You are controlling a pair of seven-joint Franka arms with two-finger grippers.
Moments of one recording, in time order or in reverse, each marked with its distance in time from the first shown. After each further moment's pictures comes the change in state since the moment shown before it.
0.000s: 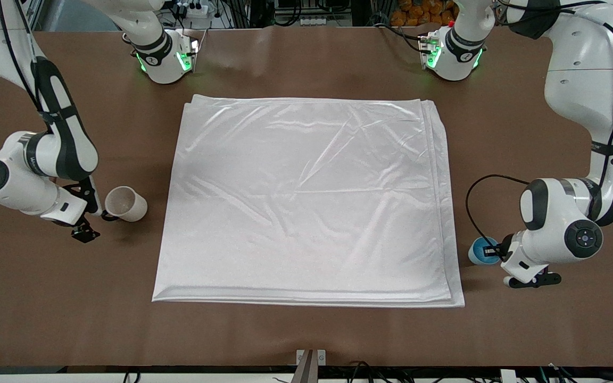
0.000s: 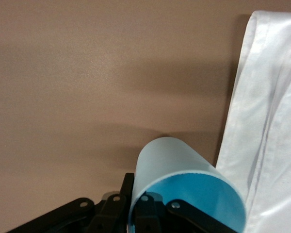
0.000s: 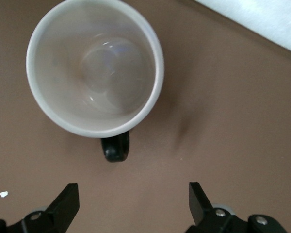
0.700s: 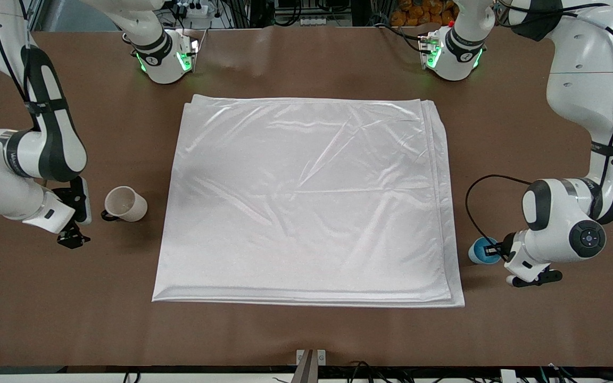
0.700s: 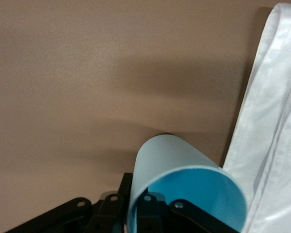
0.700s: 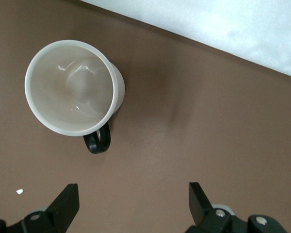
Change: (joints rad) left arm 0.015 0.008 0.001 -0.018 -0.036 0.010 -0.016; right arm 0.038 -0.028 0.003 0.130 0.006 -0.167 0.137
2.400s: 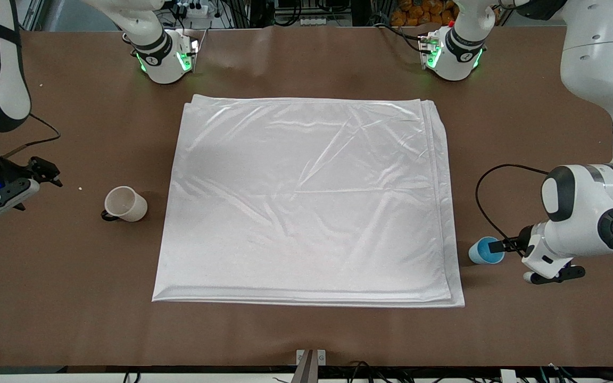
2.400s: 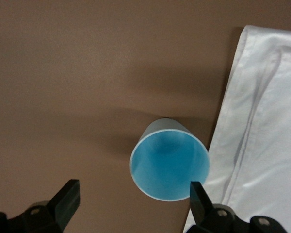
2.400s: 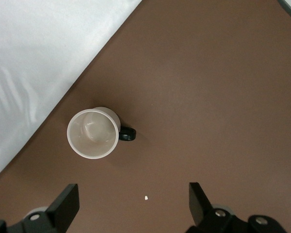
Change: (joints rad) left arm 0.008 -0.097 0.004 -0.001 0.000 -0.093 0.000; right arm -0.011 -0.250 -0.004 0.043 0.002 -0.292 1.150
